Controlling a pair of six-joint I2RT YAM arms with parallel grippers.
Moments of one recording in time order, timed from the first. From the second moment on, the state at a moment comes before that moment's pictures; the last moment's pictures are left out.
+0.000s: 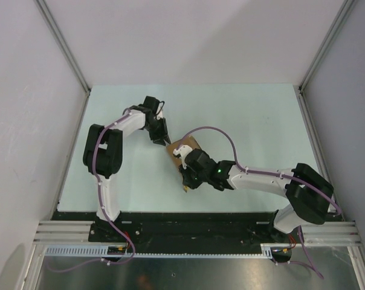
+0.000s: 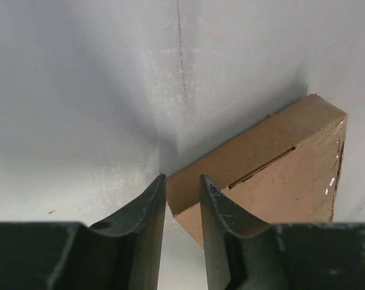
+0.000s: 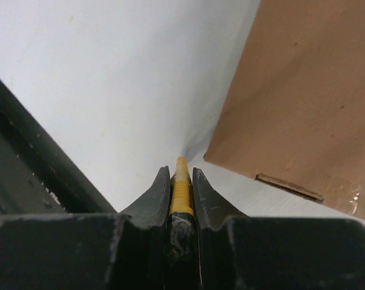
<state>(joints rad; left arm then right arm) -0.30 2.04 1.50 -0.67 0.26 -0.49 1.05 1.54 0.94 -0.19 0.00 0.26</state>
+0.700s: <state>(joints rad) -0.35 2.01 1.39 -0.67 0.34 -0.43 0.94 1.52 0.94 -0.26 0.40 0.34</state>
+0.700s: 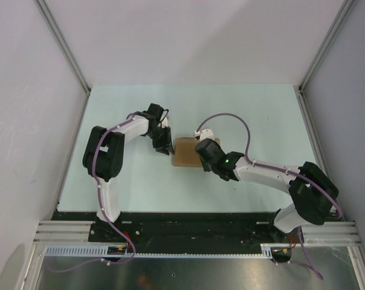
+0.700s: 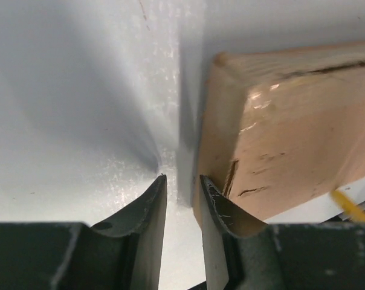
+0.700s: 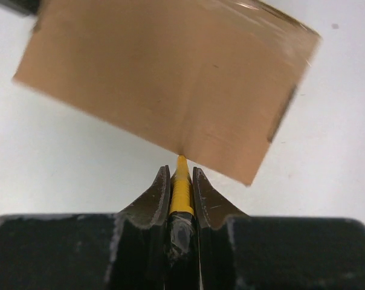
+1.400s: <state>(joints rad) -0.36 2.02 1.60 -0.68 0.06 -0.54 0.63 1.71 0.99 0.12 0.42 0.24</state>
